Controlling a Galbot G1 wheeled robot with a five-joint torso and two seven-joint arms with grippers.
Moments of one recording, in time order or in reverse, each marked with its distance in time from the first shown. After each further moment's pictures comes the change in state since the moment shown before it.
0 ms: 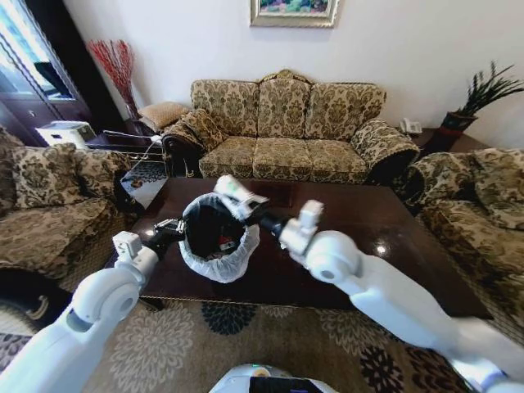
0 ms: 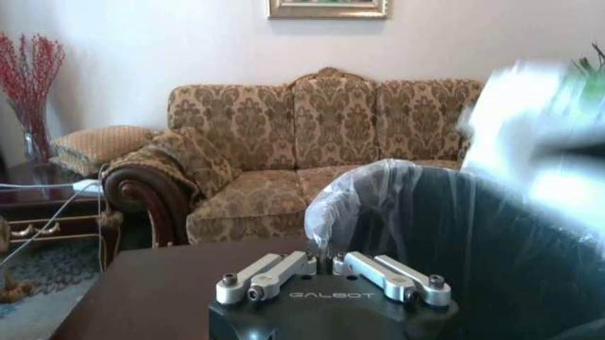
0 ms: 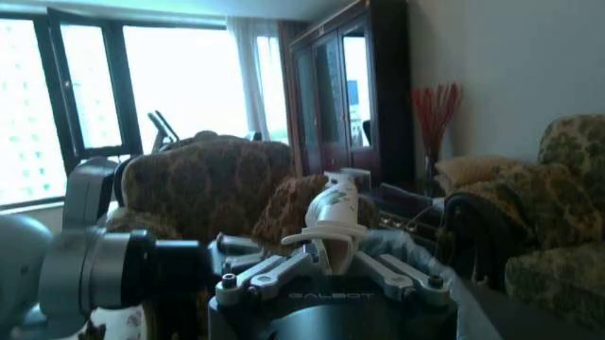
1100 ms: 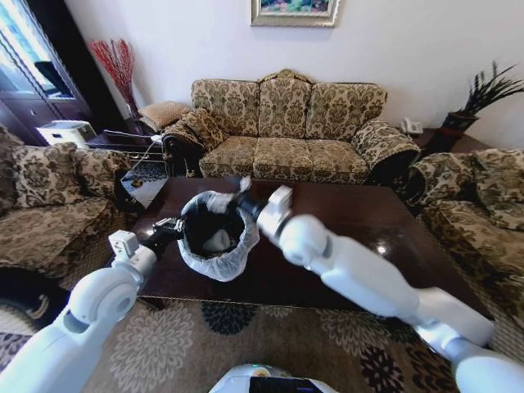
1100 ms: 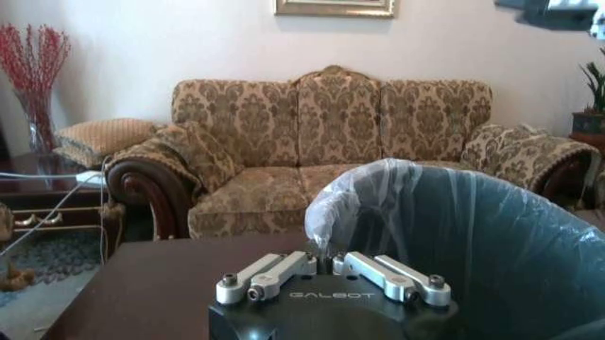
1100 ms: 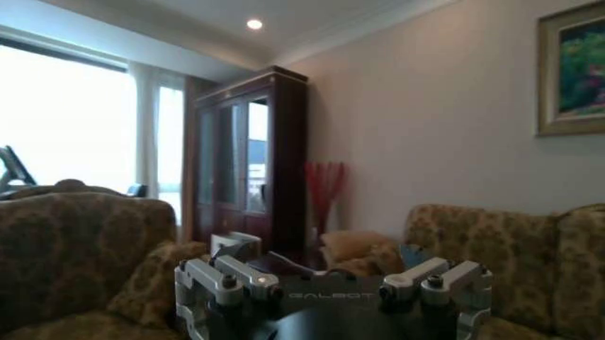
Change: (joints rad) left arm -0.003 -0.031 -0.006 0.006 0.004 0.007 0.008; right arm 0.083 0.050 0.193 -0.165 -0.096 0.047 0.093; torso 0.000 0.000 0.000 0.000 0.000
